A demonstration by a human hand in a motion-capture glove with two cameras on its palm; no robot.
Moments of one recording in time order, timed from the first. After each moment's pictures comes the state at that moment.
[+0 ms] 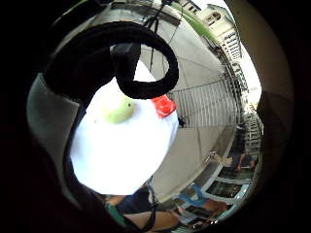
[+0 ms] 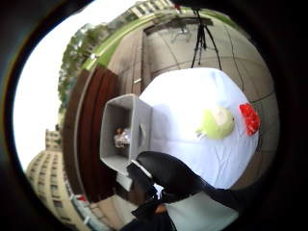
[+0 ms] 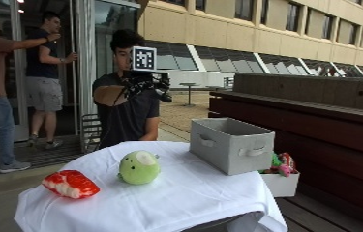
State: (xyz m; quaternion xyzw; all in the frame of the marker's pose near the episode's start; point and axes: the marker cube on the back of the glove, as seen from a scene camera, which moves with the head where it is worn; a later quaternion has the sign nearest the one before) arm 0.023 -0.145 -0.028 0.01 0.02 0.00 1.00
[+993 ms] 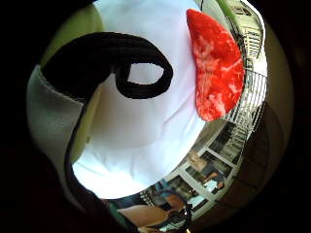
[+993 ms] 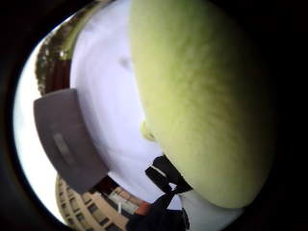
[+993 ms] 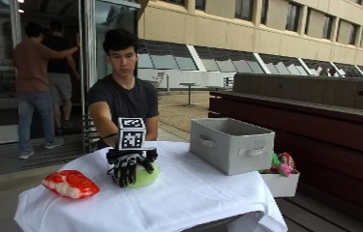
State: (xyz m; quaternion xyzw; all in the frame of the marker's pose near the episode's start) arm 0.084 -0.151 0.224 -0.20 0.03 0.02 0.98
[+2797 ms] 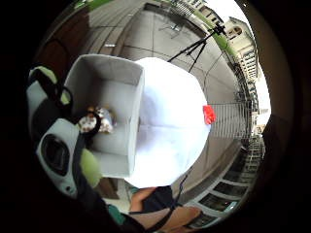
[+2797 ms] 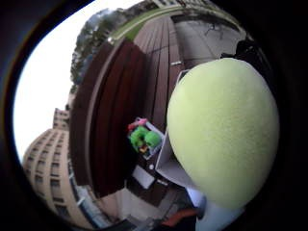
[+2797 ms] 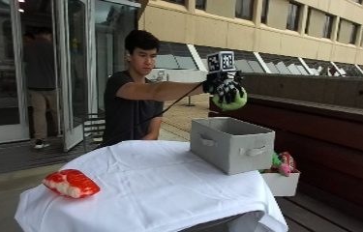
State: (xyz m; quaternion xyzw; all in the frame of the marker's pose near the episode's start) arm -0.334 -0.113 -0.037 0.01 -0.05 -0.12 0.99
